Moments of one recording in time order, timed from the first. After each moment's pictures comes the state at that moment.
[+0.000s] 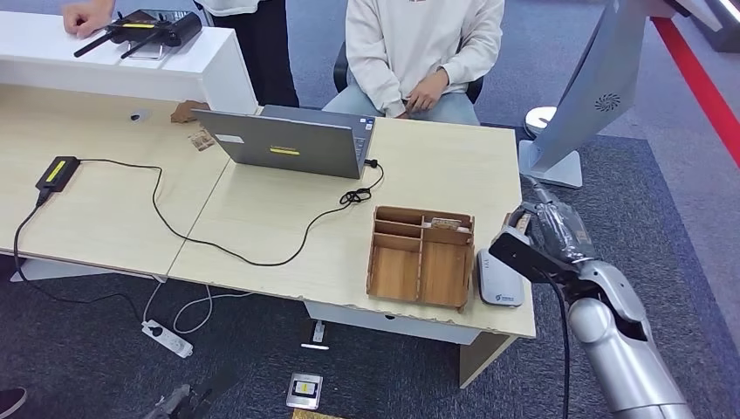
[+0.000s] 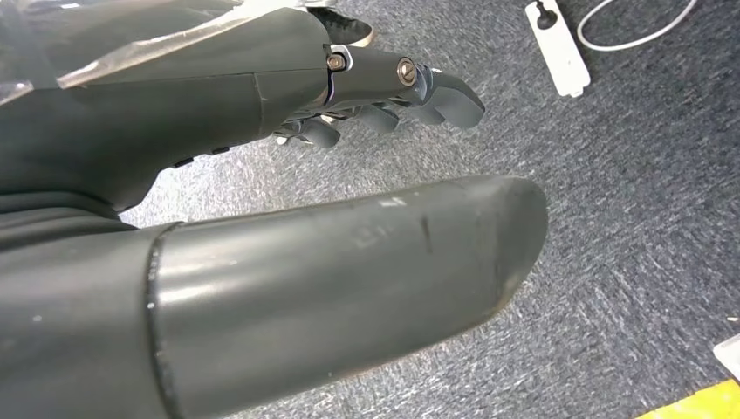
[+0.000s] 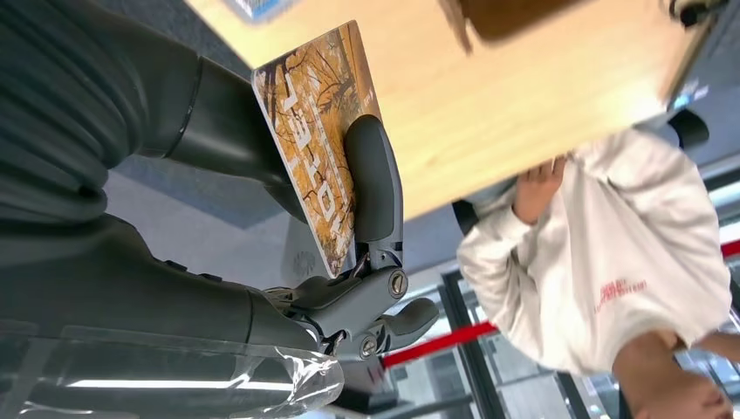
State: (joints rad) left arm -0.22 0.25 -0.74 -0.33 -0.24 0.20 0.00; right arm -0.52 -0.23 0.43 -1.12 0.79 -0.20 -0.17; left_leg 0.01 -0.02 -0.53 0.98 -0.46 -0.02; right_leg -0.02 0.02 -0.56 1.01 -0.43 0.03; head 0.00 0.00
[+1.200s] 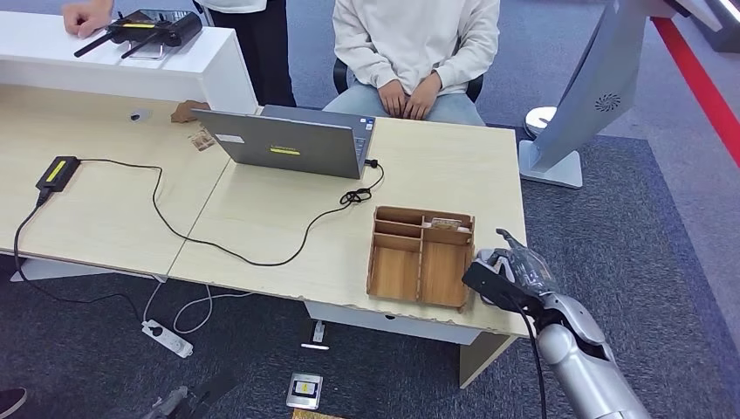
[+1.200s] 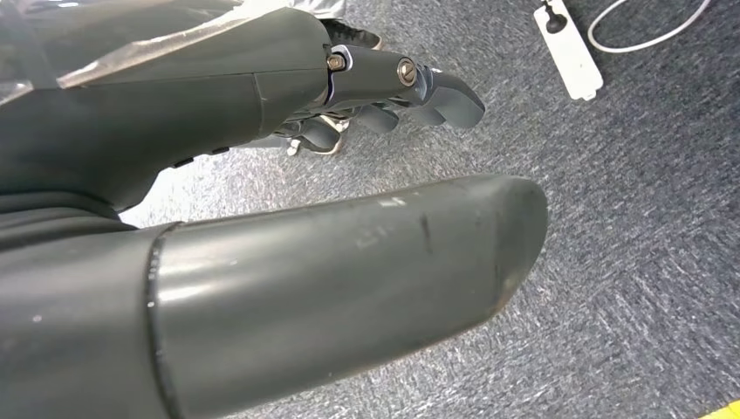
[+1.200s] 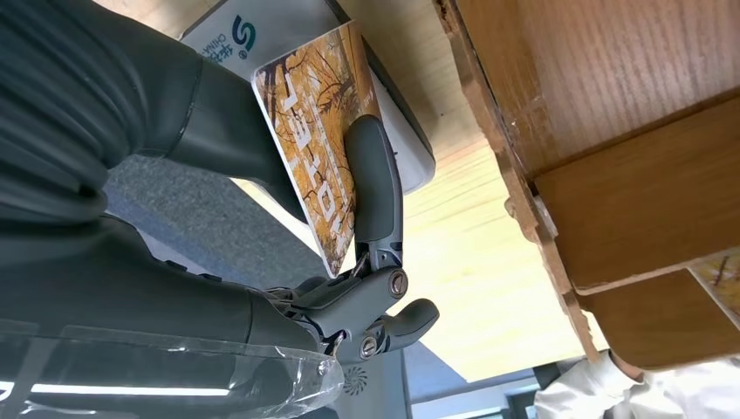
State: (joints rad) left arm -0.22 0.26 -0.76 -0.33 -0.26 0.20 0.02; right arm -0.50 -0.18 0.50 -0.88 0.78 -0.20 -0.11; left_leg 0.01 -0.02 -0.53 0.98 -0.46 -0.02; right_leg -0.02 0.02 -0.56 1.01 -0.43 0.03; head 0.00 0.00
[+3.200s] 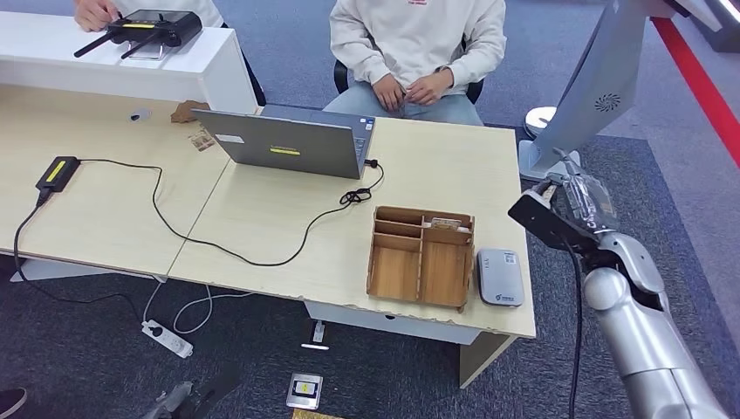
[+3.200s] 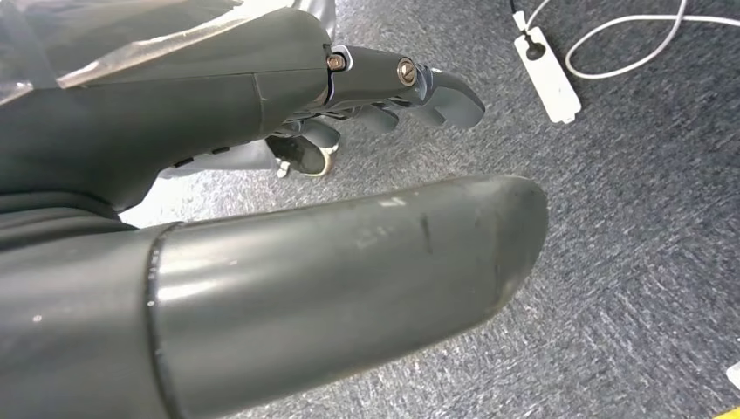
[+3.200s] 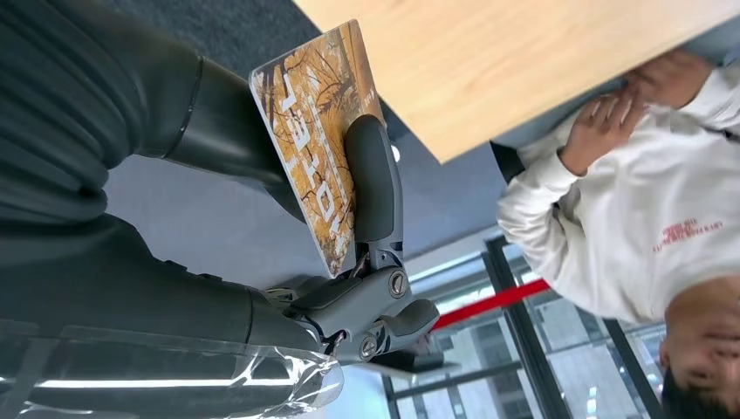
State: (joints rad) left arm -0.23 0.25 -0.76 -0.33 -0.31 0.23 0.01; right arm -0.67 -0.25 0.40 -0.99 0.81 -0.23 -0.13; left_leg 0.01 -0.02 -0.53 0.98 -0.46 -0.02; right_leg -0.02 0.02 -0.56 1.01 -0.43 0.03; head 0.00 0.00
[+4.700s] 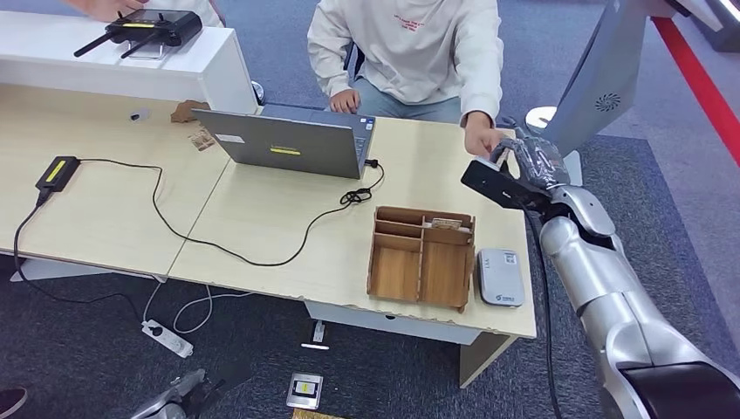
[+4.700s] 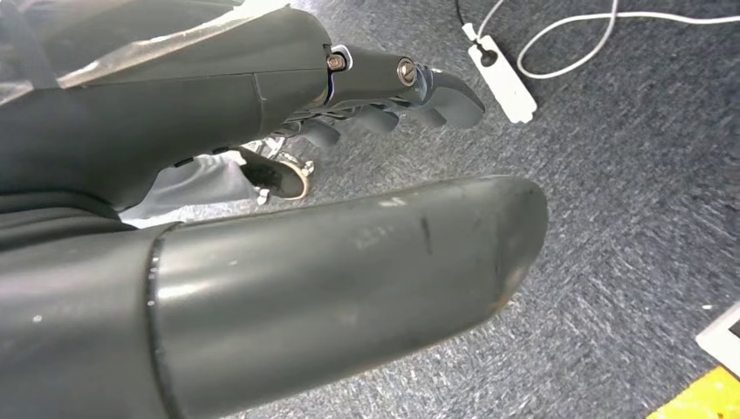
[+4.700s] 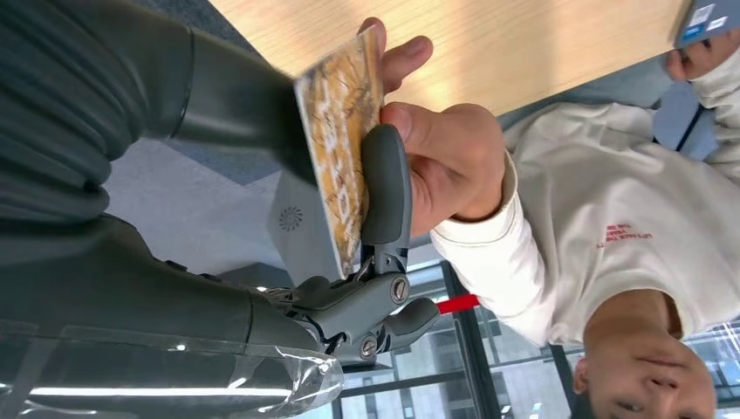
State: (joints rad) left arm -0.28 0.25 -0.76 -0.33 -0.39 0.12 0.01; right arm -0.98 -0.04 0.45 -0.54 0.95 -0.29 -0.24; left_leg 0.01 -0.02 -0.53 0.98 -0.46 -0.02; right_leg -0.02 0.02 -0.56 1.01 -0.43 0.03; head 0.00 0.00
